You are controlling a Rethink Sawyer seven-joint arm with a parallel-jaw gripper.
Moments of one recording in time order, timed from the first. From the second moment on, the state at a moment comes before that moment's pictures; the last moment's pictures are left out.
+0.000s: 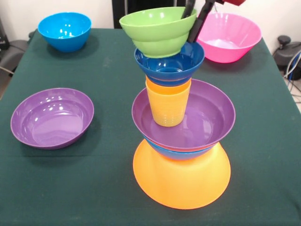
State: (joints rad) arm 0.04 -0.65 -0.19 1.17 -0.24 0.80 1.84
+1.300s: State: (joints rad) arm 0.03 -0.65 -0.19 1.17 -0.20 0.80 1.84
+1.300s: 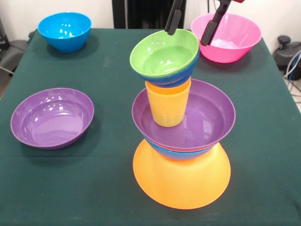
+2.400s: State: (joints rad) arm -0.10 -0.70 -0.10 1.18 -0.13 0.82 1.84
